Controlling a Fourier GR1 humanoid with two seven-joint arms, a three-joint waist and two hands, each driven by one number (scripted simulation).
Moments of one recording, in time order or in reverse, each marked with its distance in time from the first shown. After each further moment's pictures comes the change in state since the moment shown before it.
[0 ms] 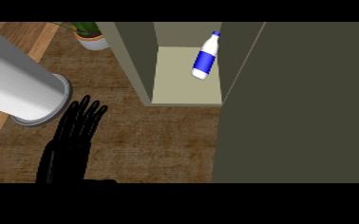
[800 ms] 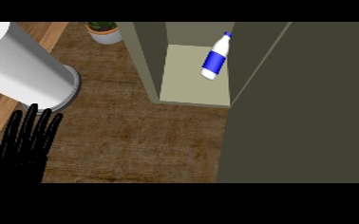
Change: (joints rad) left arm 0.168 0.165 0.160 -0.089 0.137 -0.178 0.000; right arm -0.064 0.005 0.090 0.004 0.015 -0.163 0.063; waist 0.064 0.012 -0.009
